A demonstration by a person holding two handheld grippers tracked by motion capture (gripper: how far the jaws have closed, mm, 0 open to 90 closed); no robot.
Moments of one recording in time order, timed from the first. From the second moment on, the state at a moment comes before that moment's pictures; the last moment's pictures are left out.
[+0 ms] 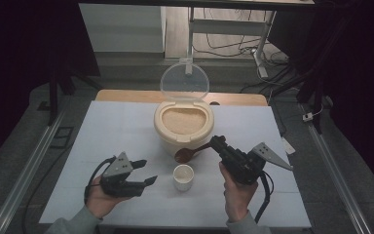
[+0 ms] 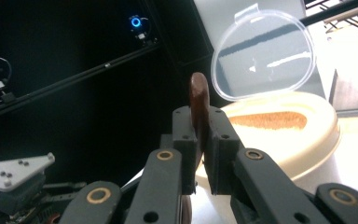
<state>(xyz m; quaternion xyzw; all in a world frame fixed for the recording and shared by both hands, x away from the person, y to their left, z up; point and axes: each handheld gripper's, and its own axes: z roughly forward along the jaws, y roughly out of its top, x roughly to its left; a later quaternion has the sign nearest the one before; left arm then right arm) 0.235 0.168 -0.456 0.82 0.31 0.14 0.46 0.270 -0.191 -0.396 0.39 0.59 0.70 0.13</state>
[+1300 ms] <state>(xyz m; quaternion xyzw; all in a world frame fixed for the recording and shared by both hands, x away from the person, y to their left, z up) 0.228 0.231 -0.496 0.81 0.38 0.14 0.42 0.320 -0.213 -0.358 0.38 0.57 0.71 0.17</state>
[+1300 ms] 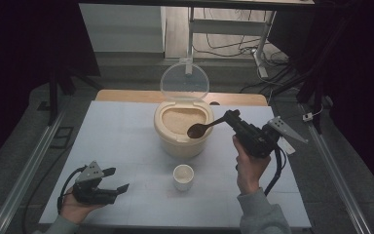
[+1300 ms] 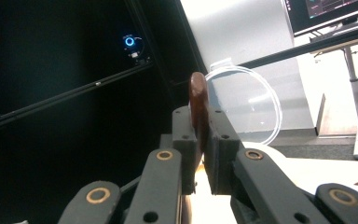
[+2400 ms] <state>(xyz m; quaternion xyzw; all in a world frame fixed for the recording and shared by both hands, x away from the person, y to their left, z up) 0.230 0.230 -0.498 0.82 0.39 0.12 0.41 0.374 -0.164 -0.372 0.40 0.65 0.58 0.28</state>
